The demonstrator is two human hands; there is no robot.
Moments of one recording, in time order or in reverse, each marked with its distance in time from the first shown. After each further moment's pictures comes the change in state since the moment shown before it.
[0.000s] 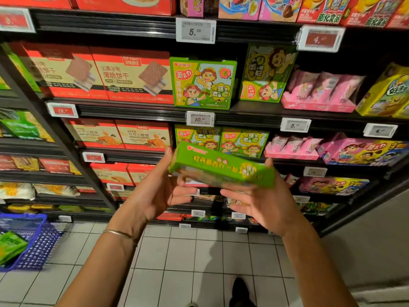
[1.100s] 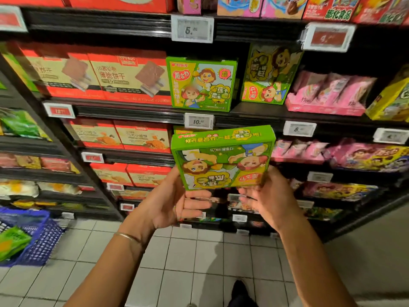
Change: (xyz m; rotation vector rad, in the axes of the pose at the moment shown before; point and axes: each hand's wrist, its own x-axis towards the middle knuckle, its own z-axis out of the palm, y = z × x) left_hand 0.026 -0.016 0.023 -0.038 -0.136 -0.199; right_hand 0.030 -0.014 -0.014 -0.109 0.310 -0.119
